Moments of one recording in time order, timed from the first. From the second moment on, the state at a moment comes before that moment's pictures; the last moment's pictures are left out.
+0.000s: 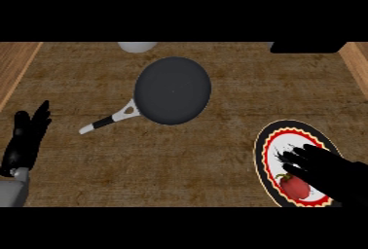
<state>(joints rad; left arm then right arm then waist) -0.13 0.49 -0.03 -1.27 0.09 0.20 0.21 0.14 -0.89 0.21 -2.11 0.63 0.40 -0.21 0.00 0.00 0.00</state>
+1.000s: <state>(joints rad) -0.12 0.43 0.05 -1.27 0.01 0.14 0.22 0.16 -0.66 0.31 -1.90 1.07 0.33 -0.26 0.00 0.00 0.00</state>
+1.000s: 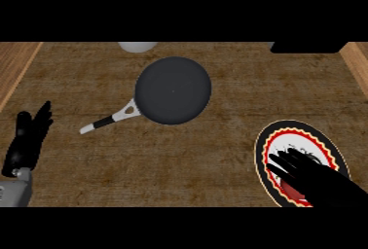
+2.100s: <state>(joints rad) -0.11 0.37 0.13 -1.33 -0.08 0.08 0.24 0.11 -0.50 0.26 -1.73 1.27 0.32 -0.35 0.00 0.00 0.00</state>
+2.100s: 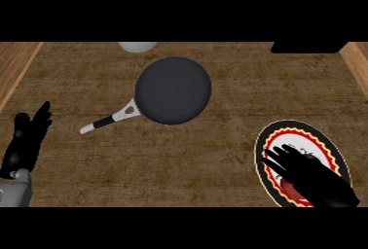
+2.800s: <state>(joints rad) -0.10 0.33 0.15 -1.34 -0.11 0.06 0.26 0.08 -0.45 0.22 -1.66 1.36 0.17 -0.42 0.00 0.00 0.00</state>
